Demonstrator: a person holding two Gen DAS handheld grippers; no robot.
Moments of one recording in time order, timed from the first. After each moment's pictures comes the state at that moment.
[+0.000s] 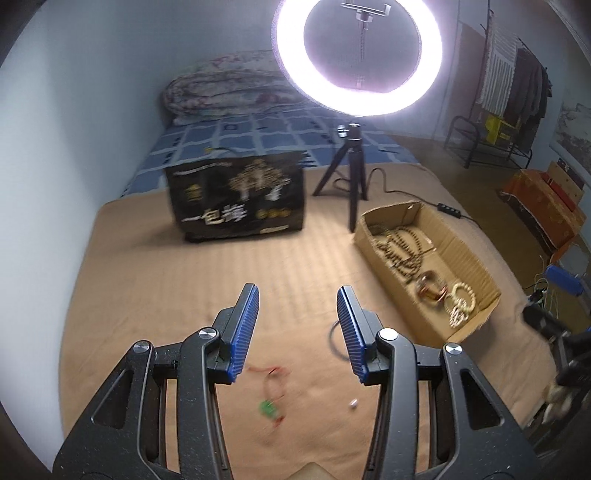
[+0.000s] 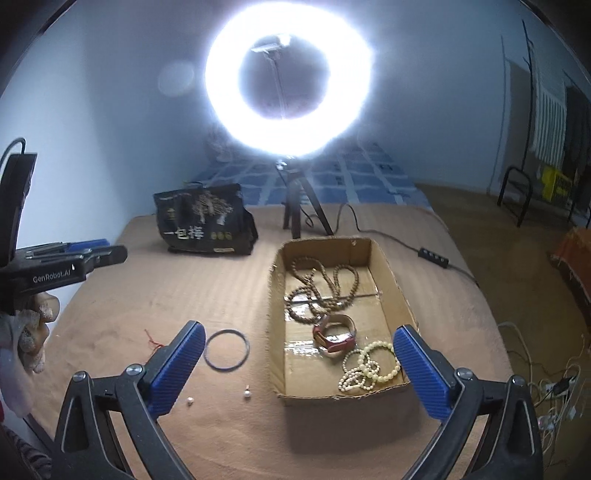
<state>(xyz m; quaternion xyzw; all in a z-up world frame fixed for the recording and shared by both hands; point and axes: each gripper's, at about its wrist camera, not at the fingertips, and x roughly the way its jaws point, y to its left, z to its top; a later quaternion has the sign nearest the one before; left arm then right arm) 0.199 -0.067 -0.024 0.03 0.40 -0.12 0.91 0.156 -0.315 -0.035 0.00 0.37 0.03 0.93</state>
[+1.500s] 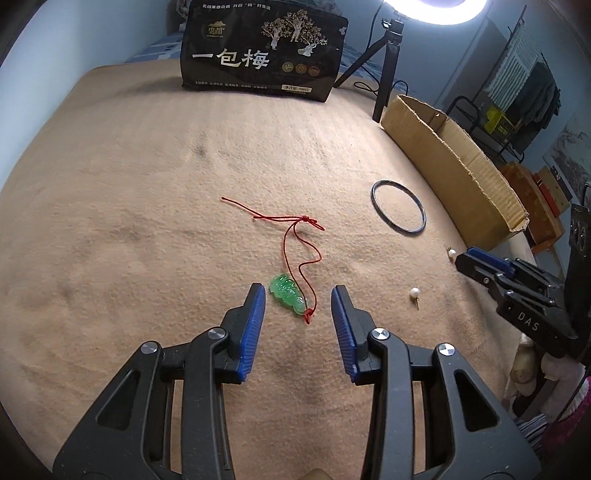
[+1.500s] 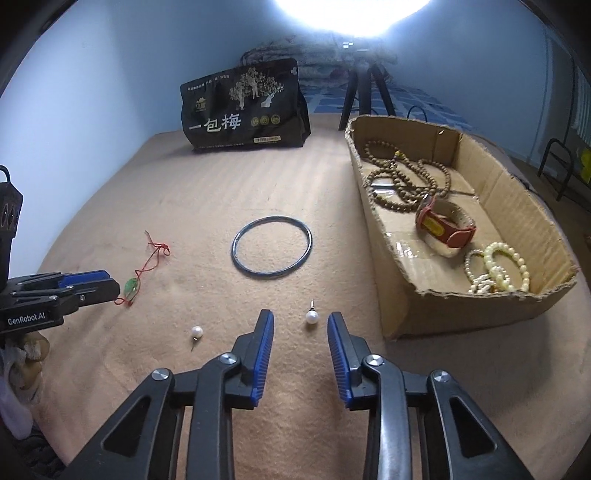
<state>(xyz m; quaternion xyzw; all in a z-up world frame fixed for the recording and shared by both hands) 0.164 -0.012 -0.192 -0.06 0.49 -0.16 0.85 0.165 -0.250 -0.193 0.00 0.45 0.09 0.89</state>
